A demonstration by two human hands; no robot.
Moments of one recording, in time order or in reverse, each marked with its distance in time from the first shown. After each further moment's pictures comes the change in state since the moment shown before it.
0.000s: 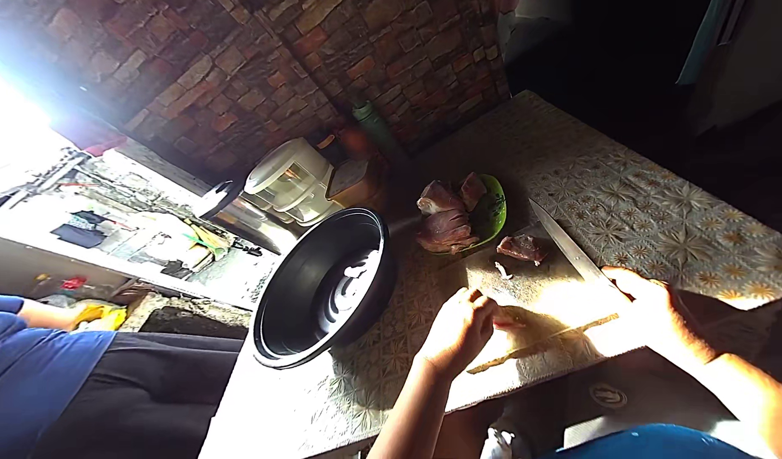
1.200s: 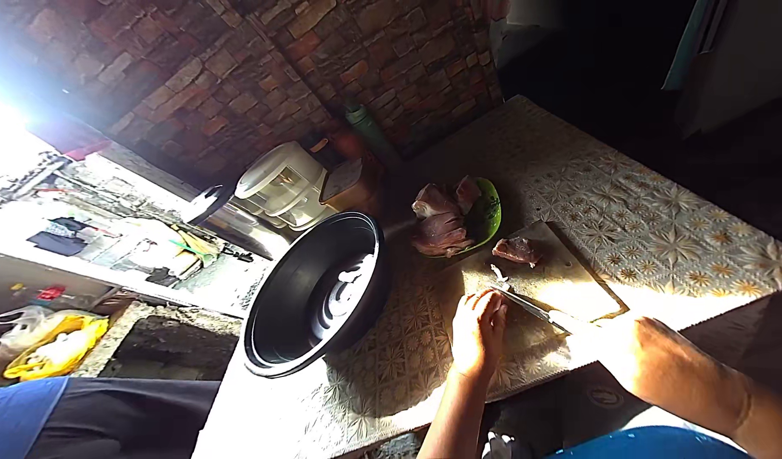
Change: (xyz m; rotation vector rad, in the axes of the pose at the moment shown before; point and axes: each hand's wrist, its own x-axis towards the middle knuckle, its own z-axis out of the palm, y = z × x) left_hand 0.004 0.010 0.070 -0.065 0.458 -0.162; right_hand -0.016 -0.057 -0.028 -0.256 -0.304 -0.363
